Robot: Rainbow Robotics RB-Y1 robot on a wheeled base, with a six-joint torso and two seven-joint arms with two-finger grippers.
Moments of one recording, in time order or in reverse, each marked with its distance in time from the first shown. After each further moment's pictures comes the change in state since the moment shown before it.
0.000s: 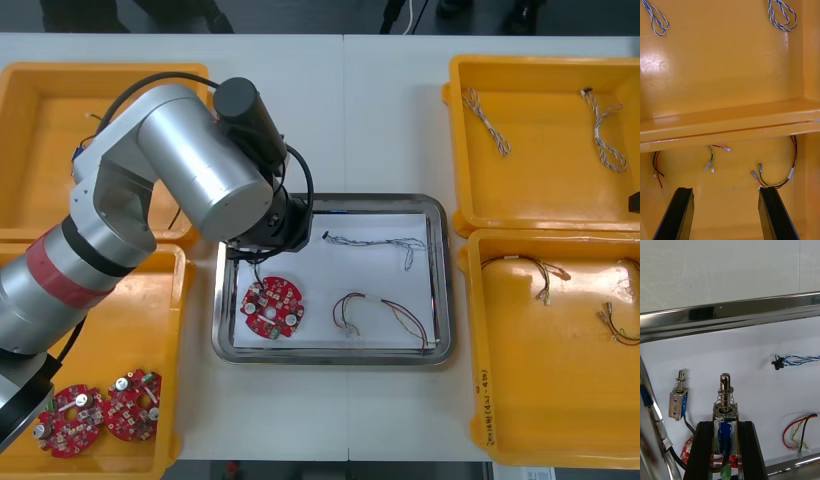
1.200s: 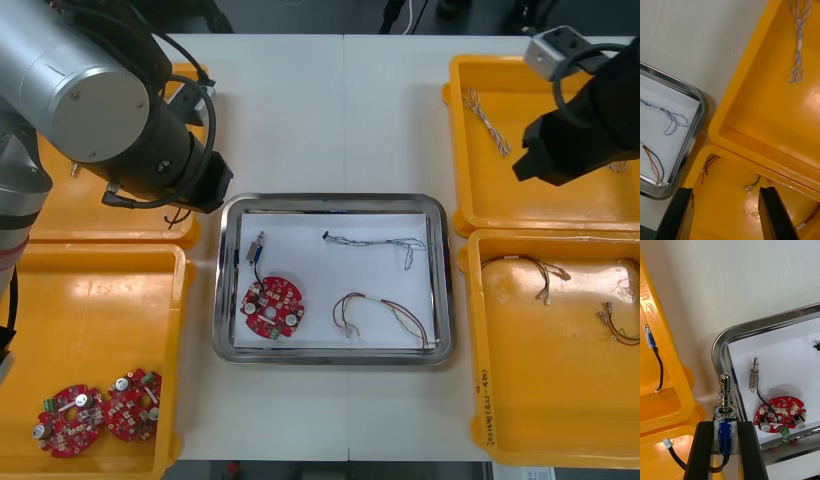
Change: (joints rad) right arm -0.359 -0.034 0.417 -0.067 -0.133 0.000 0.077; left arm 0.018 0.091 0.335 -0.143 0.108 0.271 -0.326
